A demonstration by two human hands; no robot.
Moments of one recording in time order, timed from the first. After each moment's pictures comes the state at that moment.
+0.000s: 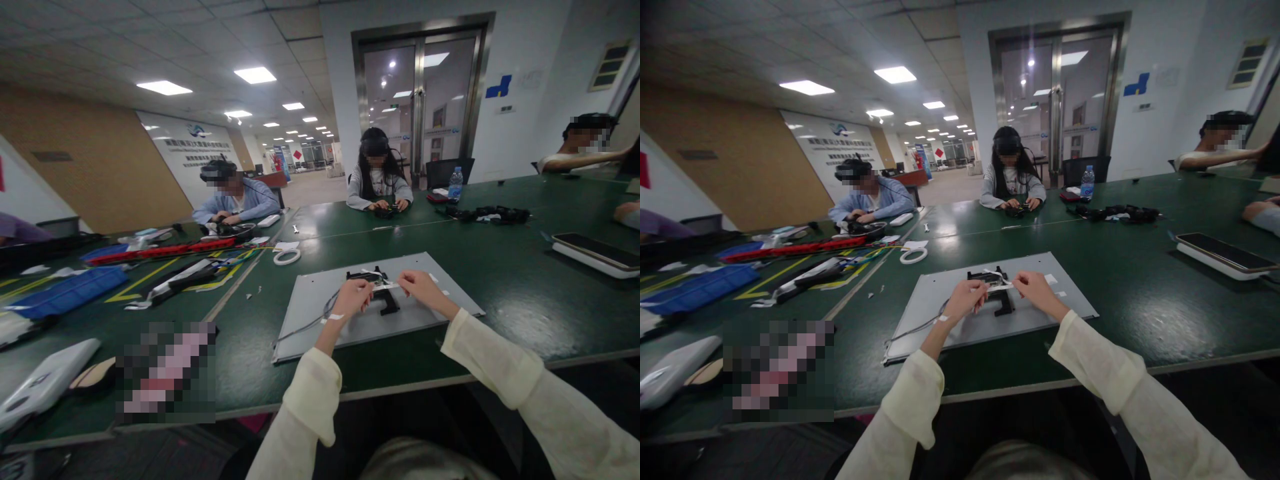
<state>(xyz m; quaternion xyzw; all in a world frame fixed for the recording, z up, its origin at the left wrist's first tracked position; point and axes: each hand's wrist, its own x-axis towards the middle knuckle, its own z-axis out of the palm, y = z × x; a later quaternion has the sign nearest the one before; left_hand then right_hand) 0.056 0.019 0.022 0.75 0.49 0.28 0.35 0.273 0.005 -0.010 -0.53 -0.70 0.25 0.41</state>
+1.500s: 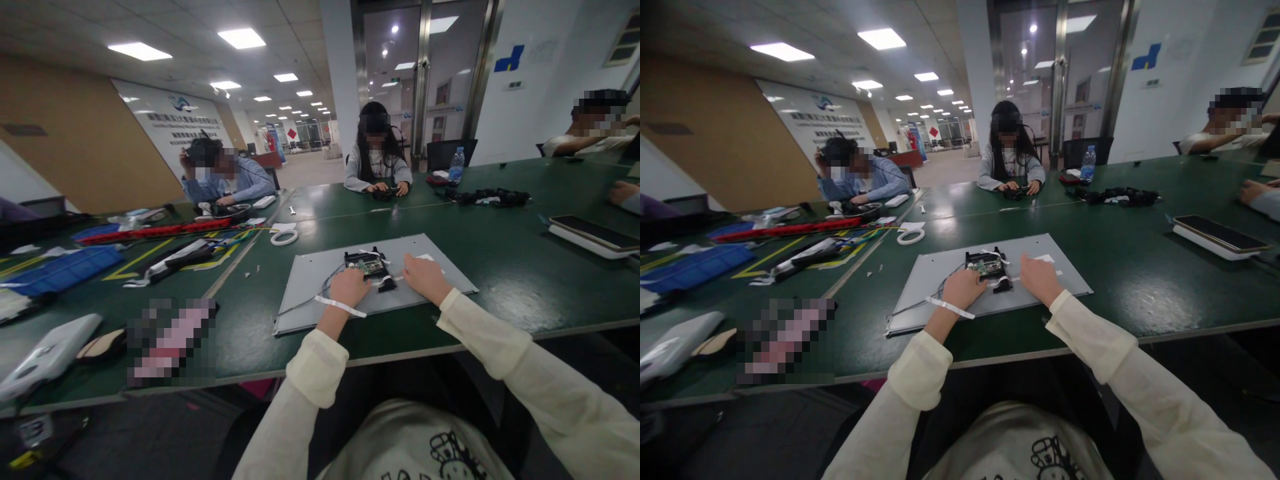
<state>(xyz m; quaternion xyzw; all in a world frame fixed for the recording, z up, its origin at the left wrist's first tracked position) 0.065 -0.007 0.019 0.82 0.57 0.05 -0.04 0.270 -0.021 -0.011 -0.68 -0.72 -0.08 0.10</state>
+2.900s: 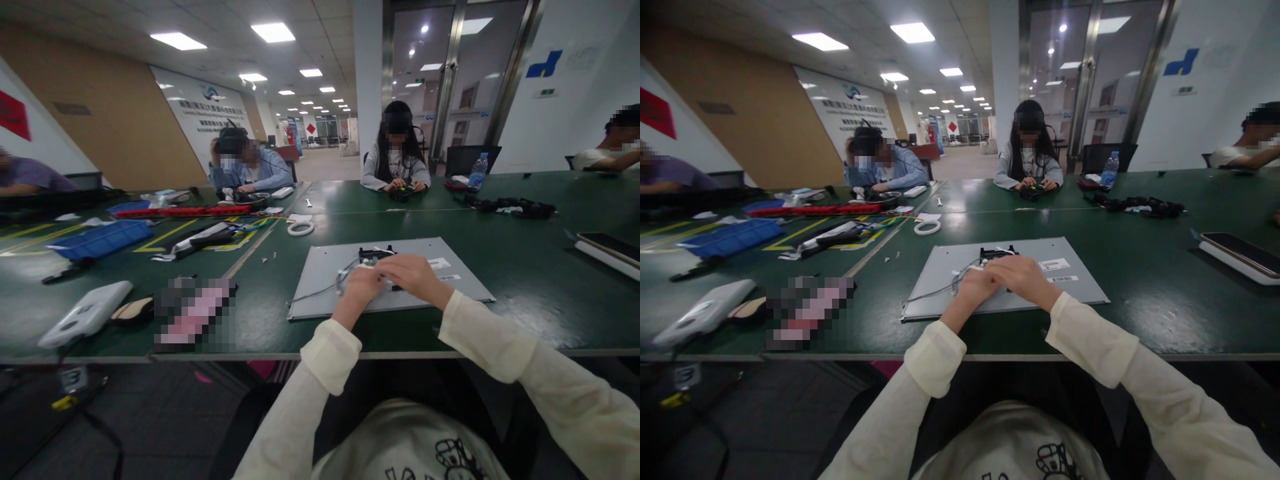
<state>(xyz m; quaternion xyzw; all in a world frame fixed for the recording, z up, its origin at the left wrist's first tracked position) 0.064 -0.014 0.015 0.82 0.57 0.06 0.04 0.225 -0.031 0.018 -0.24 -0.87 -0.16 0.39</state>
